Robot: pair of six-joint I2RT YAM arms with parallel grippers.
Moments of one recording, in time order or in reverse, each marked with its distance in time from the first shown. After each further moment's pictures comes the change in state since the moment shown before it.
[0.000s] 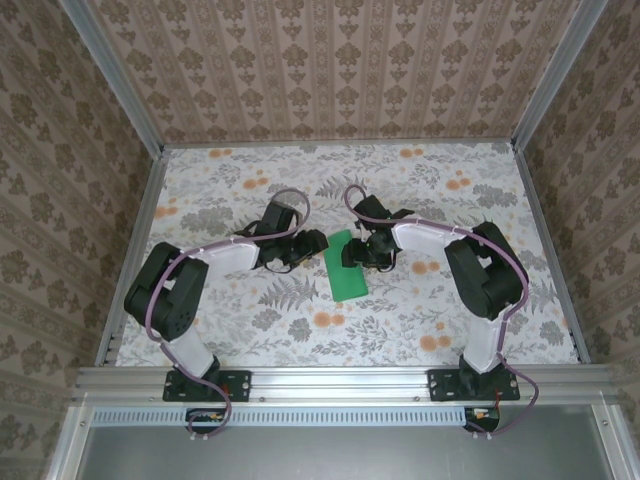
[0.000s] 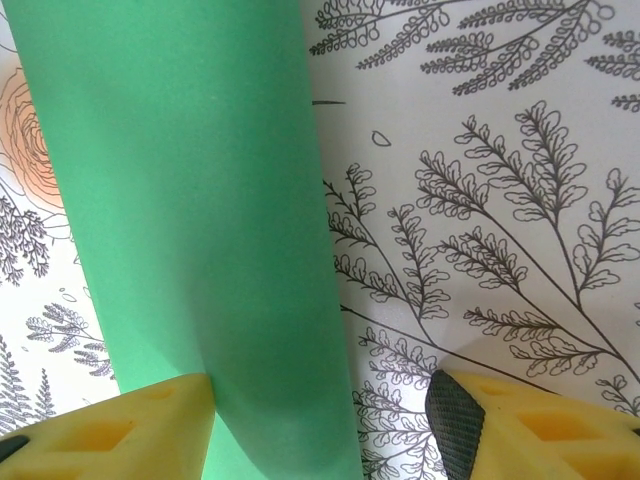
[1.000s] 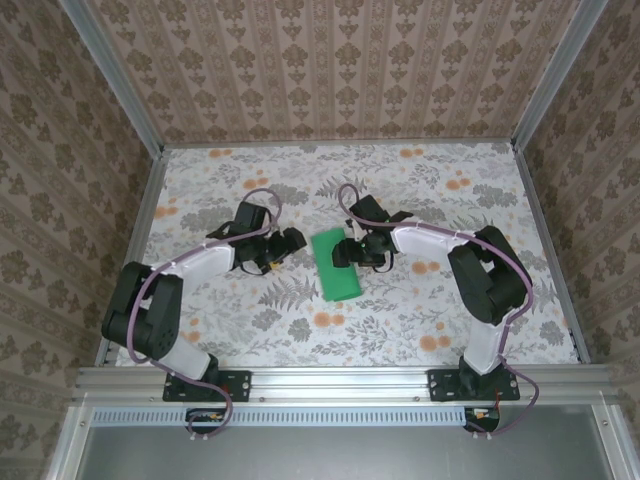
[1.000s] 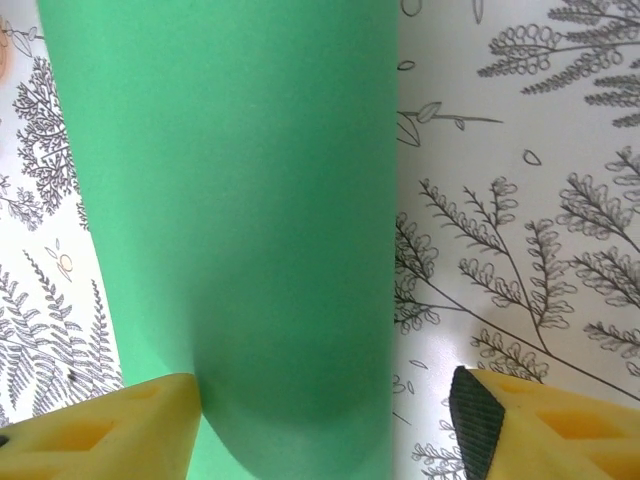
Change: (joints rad) left arm 0.136 -0.146 -0.064 -0.176 0.012 0.056; right arm 0.034 -0.047 -0.019 0.066 -0.049 -0.053
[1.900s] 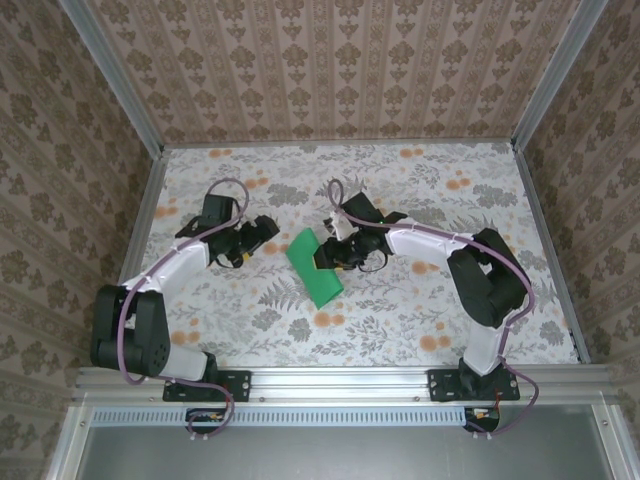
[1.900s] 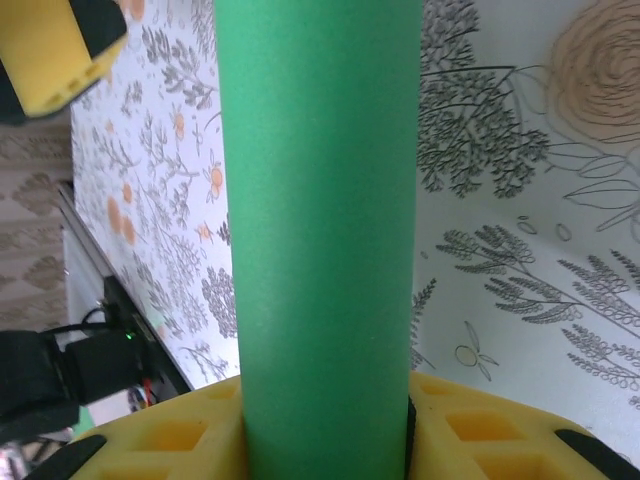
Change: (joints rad) left arm 0.189 -0.132 0.016 -0.143 -0.034 0.073; right arm 0.037 -0.004 0.021 0.130 -0.385 0.060
